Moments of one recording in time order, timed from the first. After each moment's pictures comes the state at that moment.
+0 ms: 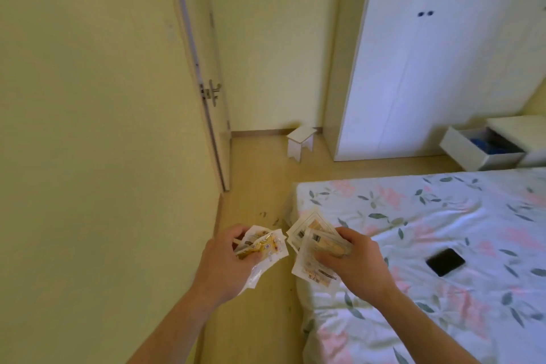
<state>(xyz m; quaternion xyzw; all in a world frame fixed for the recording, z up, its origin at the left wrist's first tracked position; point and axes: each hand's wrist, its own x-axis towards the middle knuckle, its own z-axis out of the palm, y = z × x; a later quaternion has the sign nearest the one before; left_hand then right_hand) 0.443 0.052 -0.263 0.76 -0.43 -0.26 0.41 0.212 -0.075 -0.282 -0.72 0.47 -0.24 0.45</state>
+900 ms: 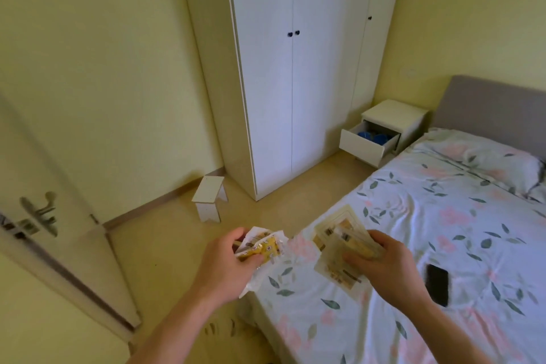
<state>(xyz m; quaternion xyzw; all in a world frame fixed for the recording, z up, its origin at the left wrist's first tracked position) 0.653 -0.491 -0.262 0.60 -0.65 -0.36 0.31 0.355 -0.446 -0.285 -0.52 0.69 -0.39 0.32</state>
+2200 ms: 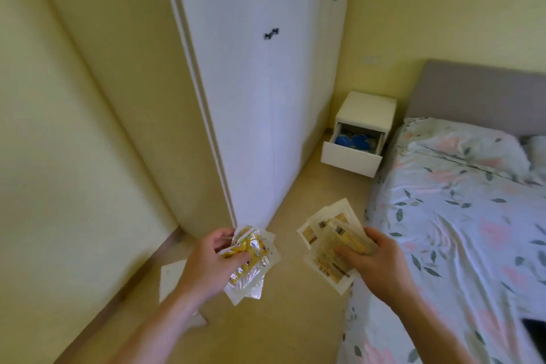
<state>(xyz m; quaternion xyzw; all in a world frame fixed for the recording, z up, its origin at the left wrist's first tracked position) 0.766 -1.227 -0.279 0.50 -0.67 -0.50 0.22 0.503 -1.067 -0.298 -0.31 0.75 -0.51 0.28</state>
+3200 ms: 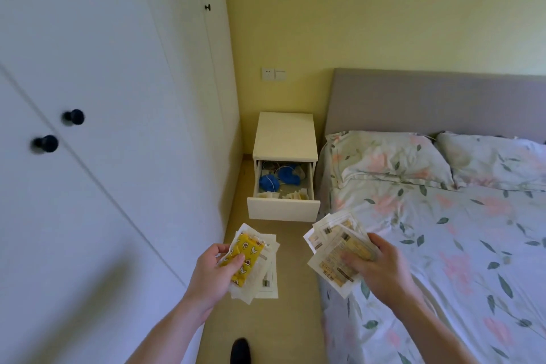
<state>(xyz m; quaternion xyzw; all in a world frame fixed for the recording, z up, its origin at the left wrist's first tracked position) 0.263 -1.629 -0.348 0.40 -0.65 -0.64 0.09 0.079 -1.366 -0.319 -0.11 0.81 -0.53 0.21</state>
